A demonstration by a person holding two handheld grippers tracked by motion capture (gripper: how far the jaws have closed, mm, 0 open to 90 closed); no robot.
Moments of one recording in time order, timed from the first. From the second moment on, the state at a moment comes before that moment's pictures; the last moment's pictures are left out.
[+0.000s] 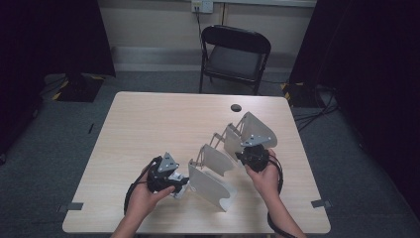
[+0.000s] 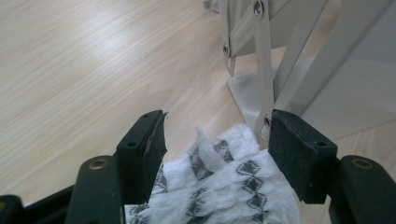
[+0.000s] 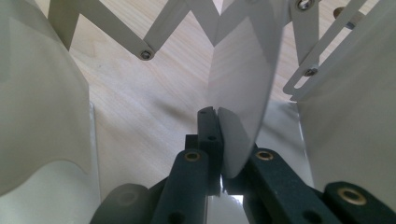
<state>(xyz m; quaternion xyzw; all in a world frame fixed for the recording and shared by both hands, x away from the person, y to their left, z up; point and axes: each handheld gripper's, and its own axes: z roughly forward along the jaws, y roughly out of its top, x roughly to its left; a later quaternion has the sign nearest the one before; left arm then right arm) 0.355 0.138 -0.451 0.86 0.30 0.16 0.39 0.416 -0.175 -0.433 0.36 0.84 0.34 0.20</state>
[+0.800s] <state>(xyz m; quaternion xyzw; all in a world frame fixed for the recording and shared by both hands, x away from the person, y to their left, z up) 0.328 0.134 -0.457 0.86 0.28 0.14 0.40 0.414 -0.166 -0.436 0.35 0.84 0.35 0.20</state>
